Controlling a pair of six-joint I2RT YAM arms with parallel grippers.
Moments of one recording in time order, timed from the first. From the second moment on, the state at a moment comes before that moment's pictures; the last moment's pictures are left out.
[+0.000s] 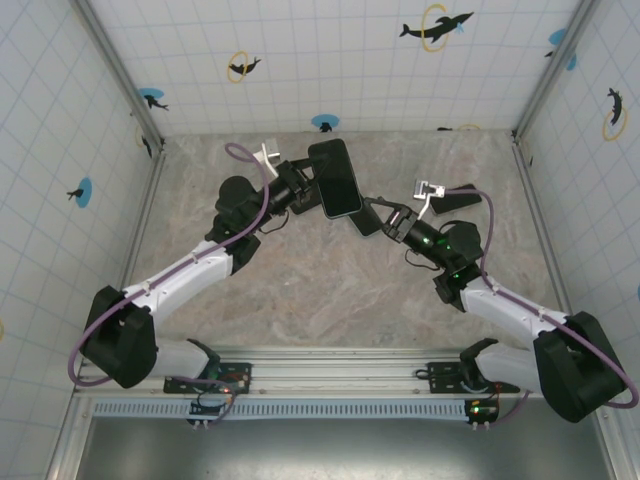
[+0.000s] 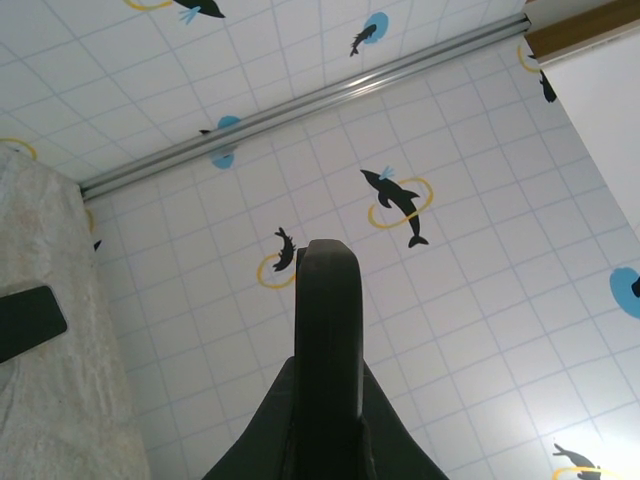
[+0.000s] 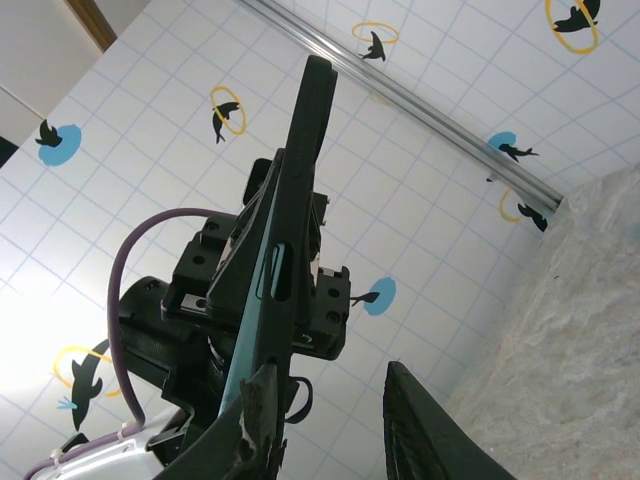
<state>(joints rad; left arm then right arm) -0.60 1.35 0.90 0.67 0.40 -1.31 0.53 1.16 0.47 1.00 -0.49 1.15</state>
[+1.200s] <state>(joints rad) -0.65 1.38 0.90 0.64 0.29 -1.35 0.60 1.21 0.49 0.96 -0.50 1.13</state>
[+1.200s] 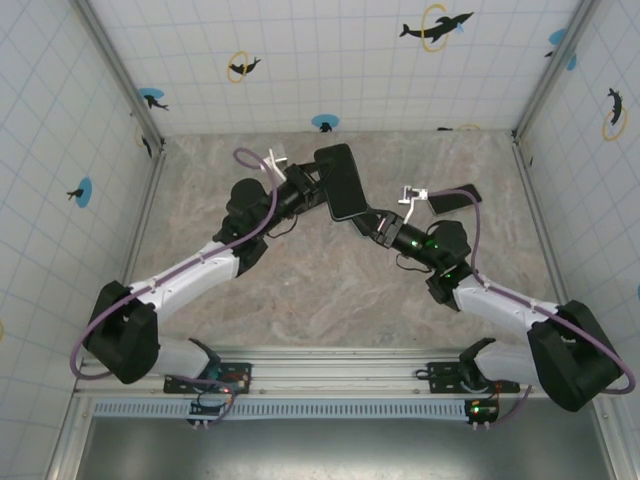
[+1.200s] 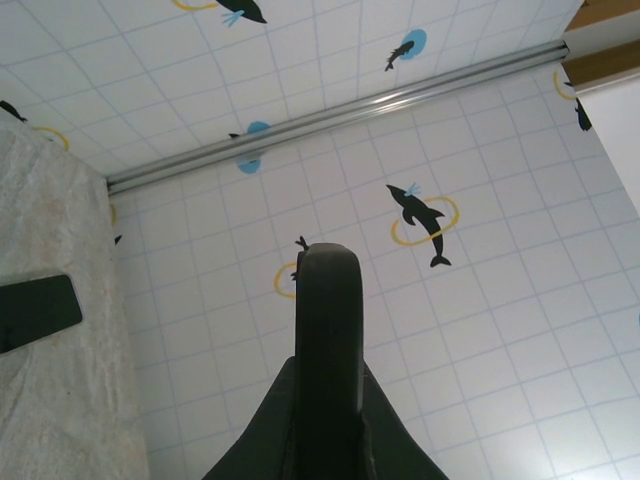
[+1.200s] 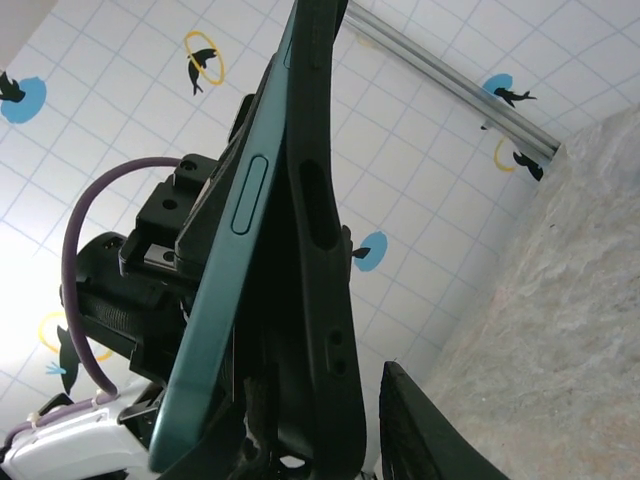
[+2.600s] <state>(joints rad) -0.69 1.36 0.93 0.44 0.20 -1.36 0.63 1.30 0.54 1.03 -0.18 1.44</state>
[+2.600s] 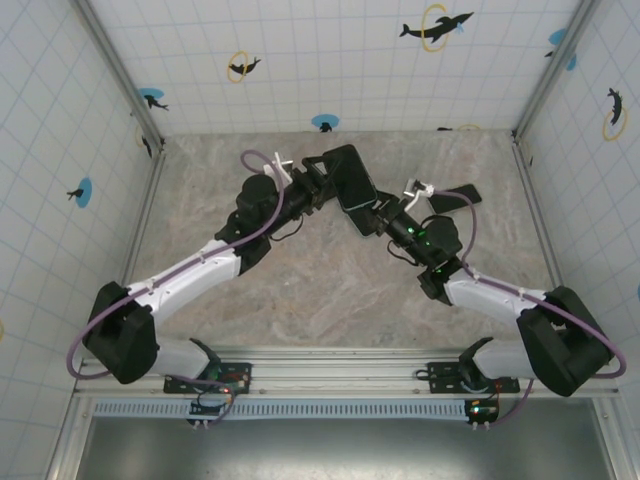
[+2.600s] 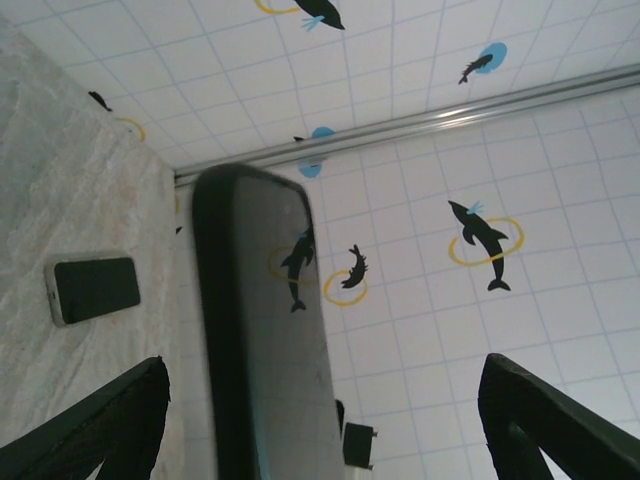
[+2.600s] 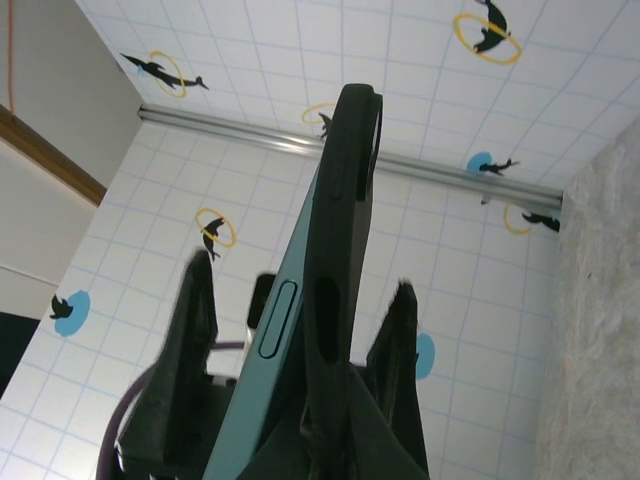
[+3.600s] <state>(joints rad) -0.89 1.34 0.81 0.56 0.04 -1.64 0.61 1.43 0.58 1.07 -0.10 1.27</state>
